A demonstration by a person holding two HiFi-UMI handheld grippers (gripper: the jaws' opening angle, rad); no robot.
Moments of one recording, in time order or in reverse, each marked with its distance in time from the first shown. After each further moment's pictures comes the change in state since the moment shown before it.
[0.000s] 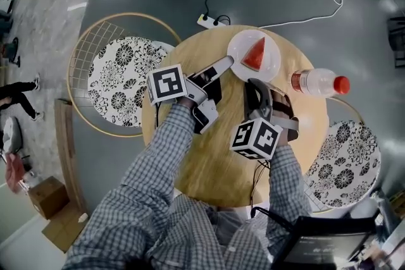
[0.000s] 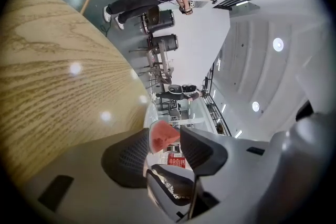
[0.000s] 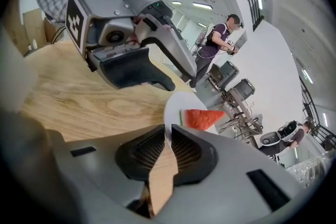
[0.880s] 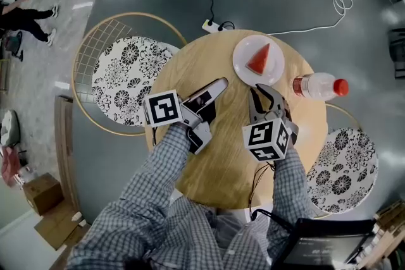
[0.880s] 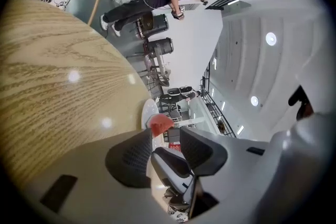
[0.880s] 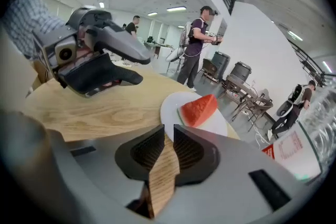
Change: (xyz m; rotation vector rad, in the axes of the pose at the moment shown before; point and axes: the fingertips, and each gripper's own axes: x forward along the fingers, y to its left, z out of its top) left arm -0.050 -0.004 -0.029 0.040 -0.039 0.007; right arm -0.006 0.002 -0.008 0.323 -0.095 0.080
